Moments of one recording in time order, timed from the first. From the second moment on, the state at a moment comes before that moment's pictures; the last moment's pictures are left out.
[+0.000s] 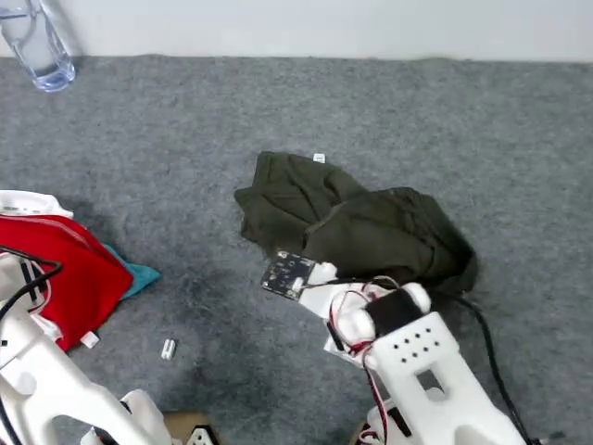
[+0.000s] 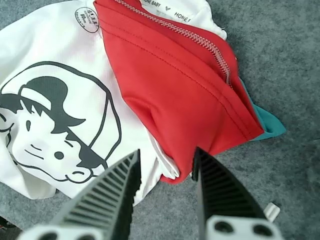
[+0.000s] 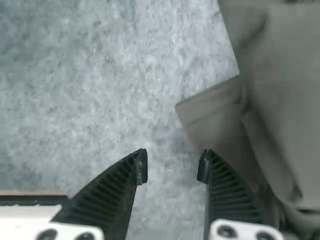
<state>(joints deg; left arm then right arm) -47.8 -37.2 21.7 89.5 -16.9 -30.0 -45.8 56.6 75.3 37.5</state>
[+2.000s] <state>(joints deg) -39.1 -37.2 21.9 89.5 -16.9 -21.7 -12.3 -42.1 98.6 38.1</state>
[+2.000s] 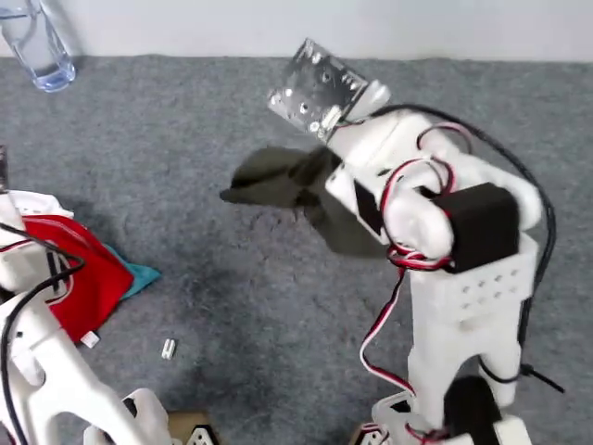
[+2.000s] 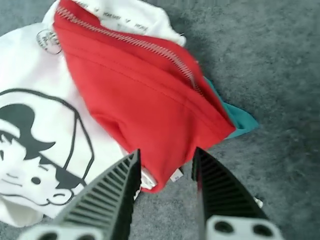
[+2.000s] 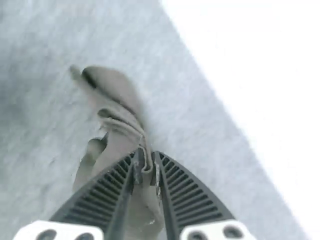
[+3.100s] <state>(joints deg) -0.8 -37.5 22.2 83.8 -20.7 -21.9 -4.5 -72.9 70.9 47.2</state>
